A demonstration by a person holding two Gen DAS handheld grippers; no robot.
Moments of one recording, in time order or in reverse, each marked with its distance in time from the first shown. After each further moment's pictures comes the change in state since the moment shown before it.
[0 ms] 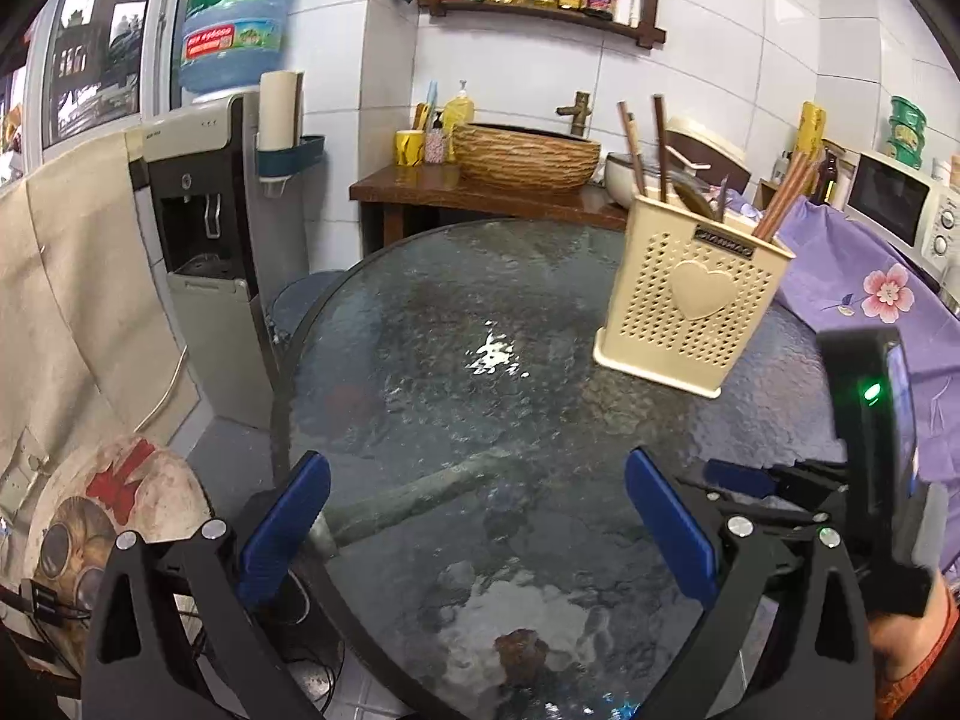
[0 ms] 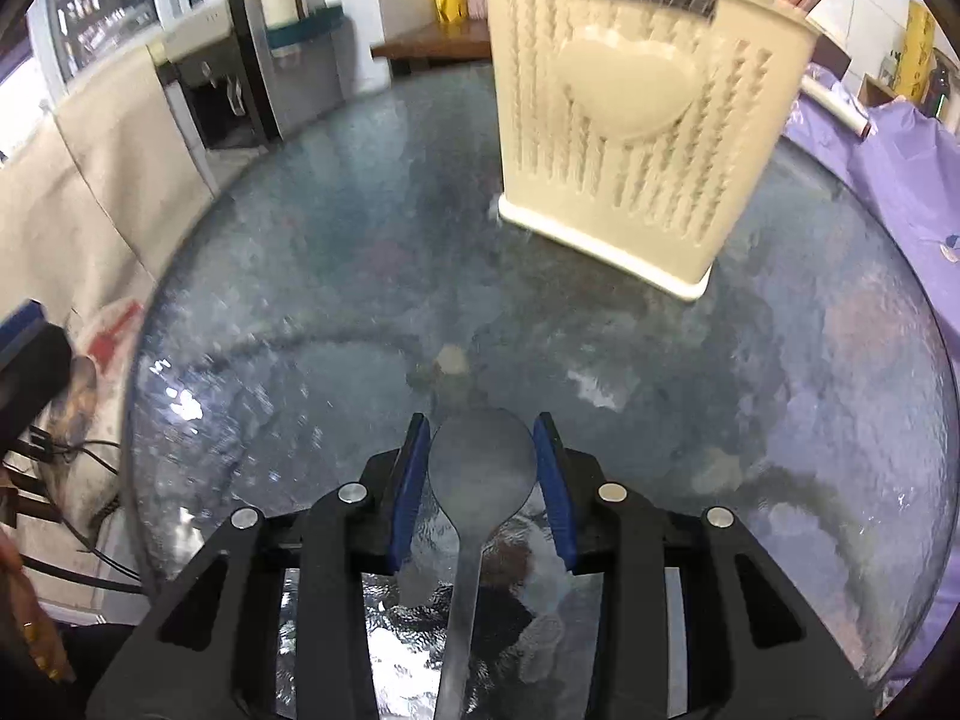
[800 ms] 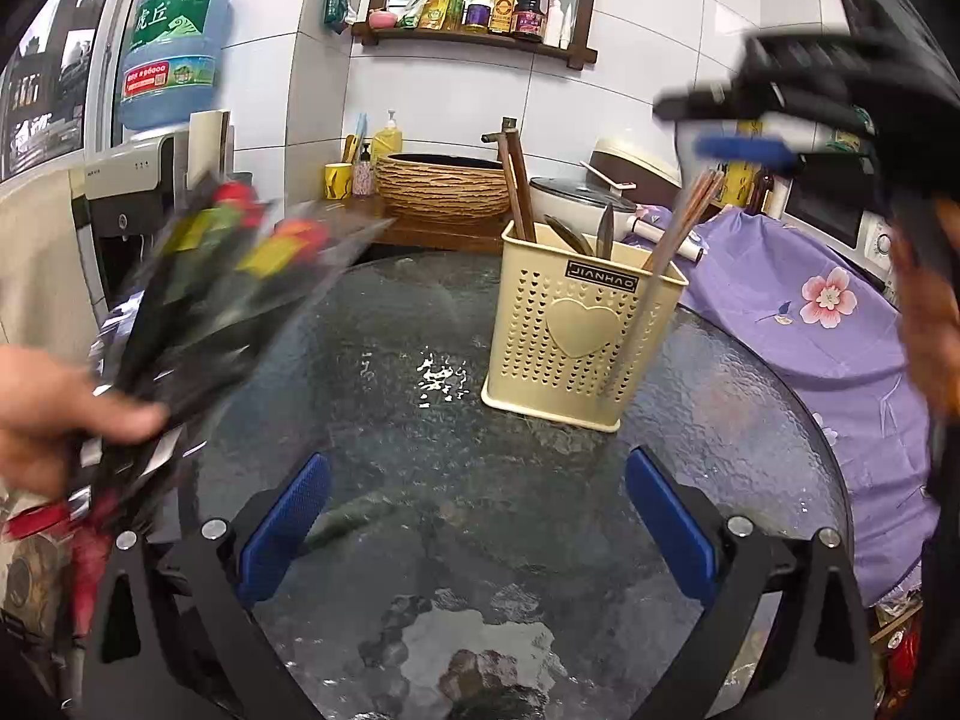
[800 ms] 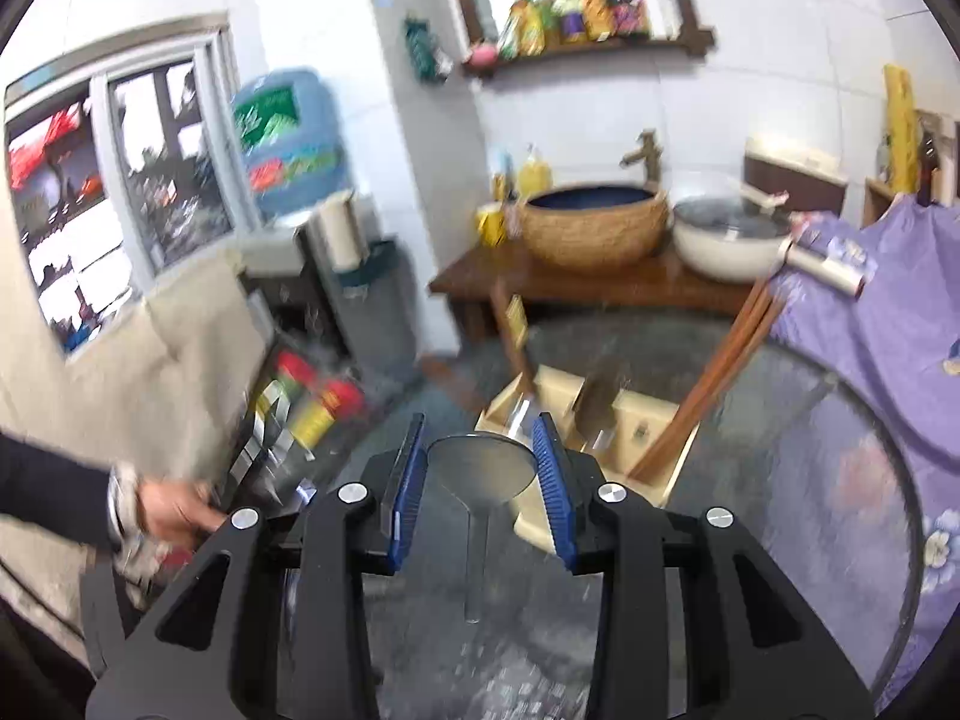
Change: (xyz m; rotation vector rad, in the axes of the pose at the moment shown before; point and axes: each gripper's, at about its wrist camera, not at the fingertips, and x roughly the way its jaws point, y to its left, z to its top) left arm -0.006 -0.060 0.013 0.037 -0.062 -0.135; right arm -0.168 -0.048 0.124 0.060 -0.435 0.161
